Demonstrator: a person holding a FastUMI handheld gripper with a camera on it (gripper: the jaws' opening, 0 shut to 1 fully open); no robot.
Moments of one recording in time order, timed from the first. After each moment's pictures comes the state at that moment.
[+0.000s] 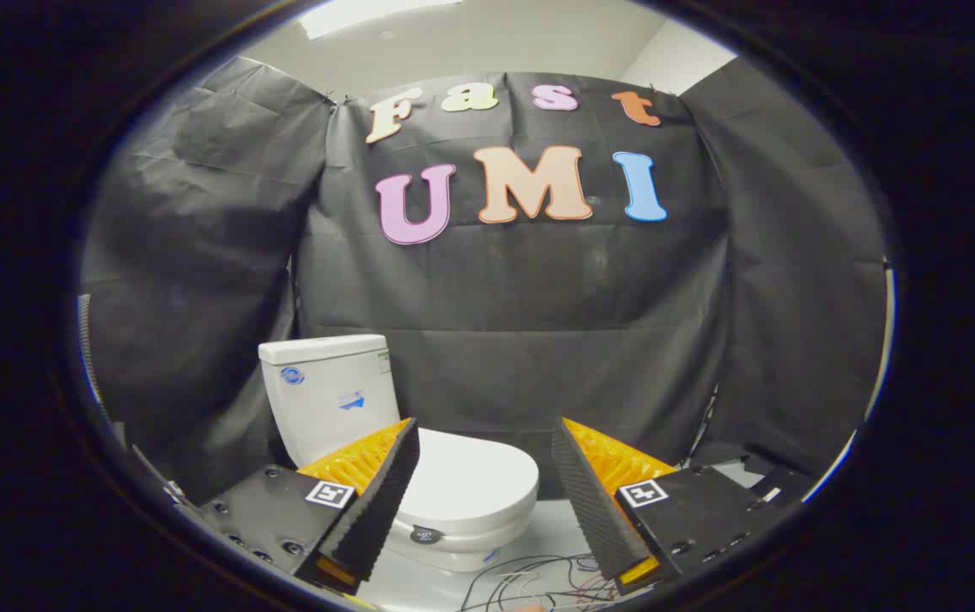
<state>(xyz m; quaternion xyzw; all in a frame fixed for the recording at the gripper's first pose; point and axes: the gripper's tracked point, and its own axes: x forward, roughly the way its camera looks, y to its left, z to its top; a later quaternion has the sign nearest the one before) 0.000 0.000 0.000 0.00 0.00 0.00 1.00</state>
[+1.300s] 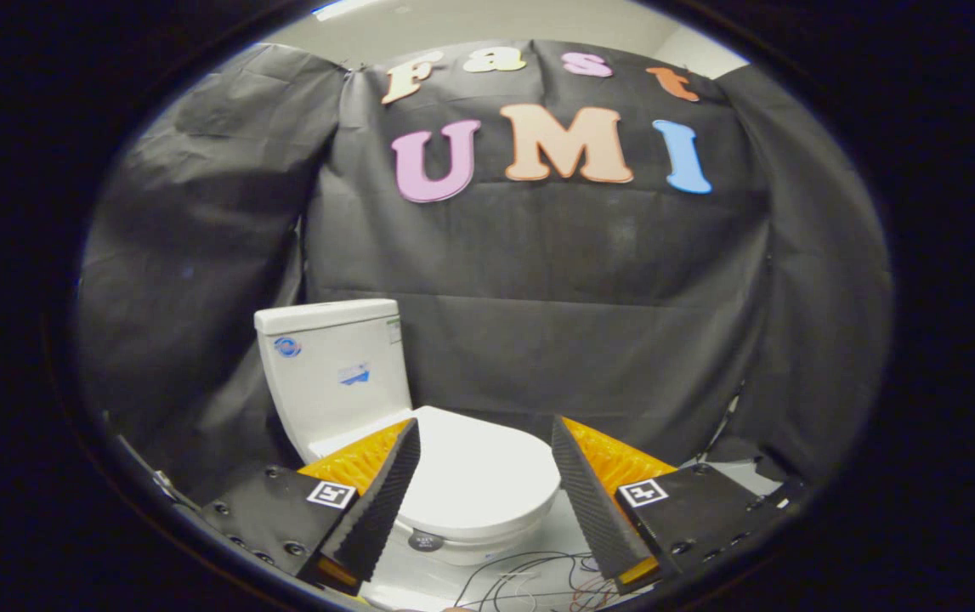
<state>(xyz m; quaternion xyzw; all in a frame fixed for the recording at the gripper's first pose) 0.087 0.034 -0.032 -0.02 0.07 0.04 1.00</state>
